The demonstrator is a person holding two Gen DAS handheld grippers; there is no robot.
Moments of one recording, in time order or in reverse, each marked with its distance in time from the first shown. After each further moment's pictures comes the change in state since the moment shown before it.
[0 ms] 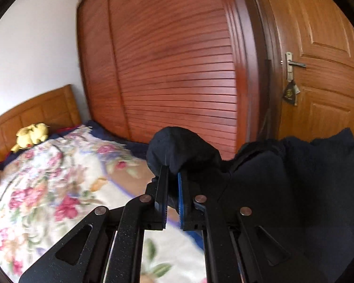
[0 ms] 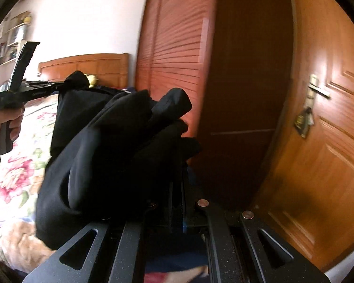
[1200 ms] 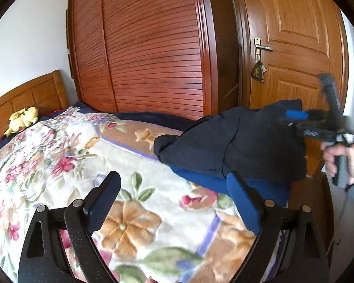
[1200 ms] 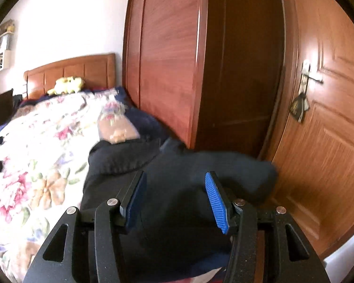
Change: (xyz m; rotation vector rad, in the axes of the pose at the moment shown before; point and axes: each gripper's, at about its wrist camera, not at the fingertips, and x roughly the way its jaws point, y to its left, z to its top) left arm -0.139 0.006 -0.102 0.016 0.081 -0.103; right arm -0.037 0.076 0.003 0.091 0.087 -0.025
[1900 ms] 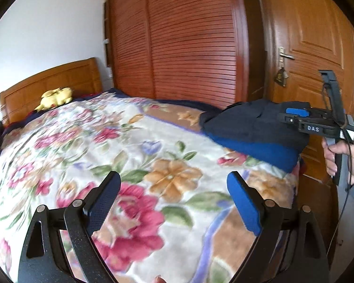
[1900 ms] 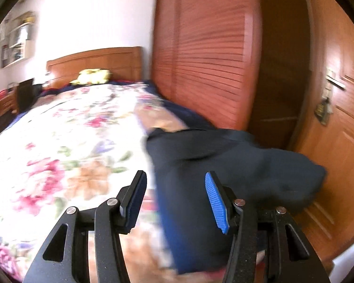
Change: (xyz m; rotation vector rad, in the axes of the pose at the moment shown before) left arm -0.104 0.066 -0.096 -0.124 -0.001 0.151; right arm -0.072 0.103 0.029 -0.090 -0.042 0.182
